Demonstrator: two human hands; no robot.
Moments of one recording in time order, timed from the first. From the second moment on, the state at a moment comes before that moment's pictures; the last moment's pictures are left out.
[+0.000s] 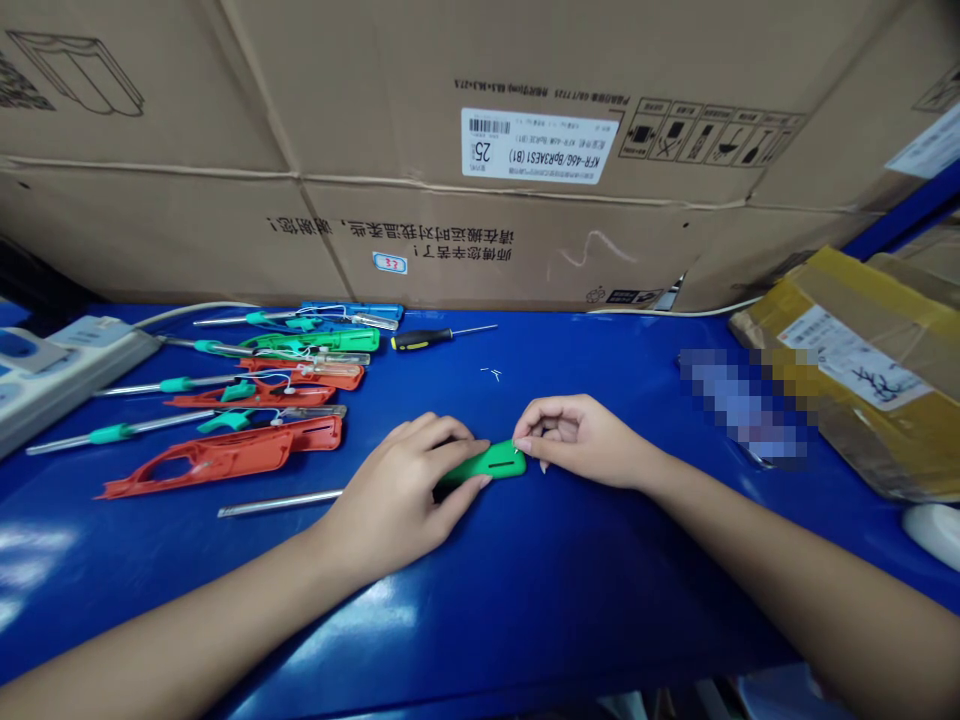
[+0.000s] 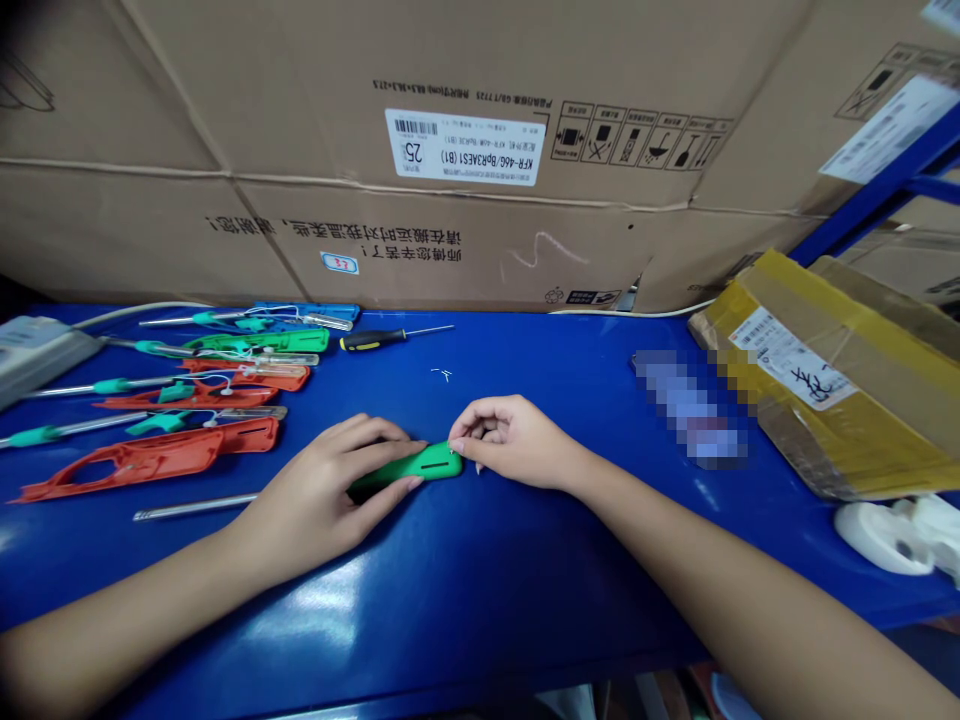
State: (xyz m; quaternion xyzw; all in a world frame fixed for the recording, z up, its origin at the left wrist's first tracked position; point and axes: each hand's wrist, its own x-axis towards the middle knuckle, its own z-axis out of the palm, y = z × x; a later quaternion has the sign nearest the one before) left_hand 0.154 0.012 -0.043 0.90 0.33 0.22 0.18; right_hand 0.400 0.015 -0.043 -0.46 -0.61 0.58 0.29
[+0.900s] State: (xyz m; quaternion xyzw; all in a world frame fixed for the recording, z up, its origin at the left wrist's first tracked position) left_hand 0.154 0.012 -0.043 0.90 0.32 0.23 0.19; right_hand 0.405 0.007 -0.045 -0.35 -0.85 0.26 0.30
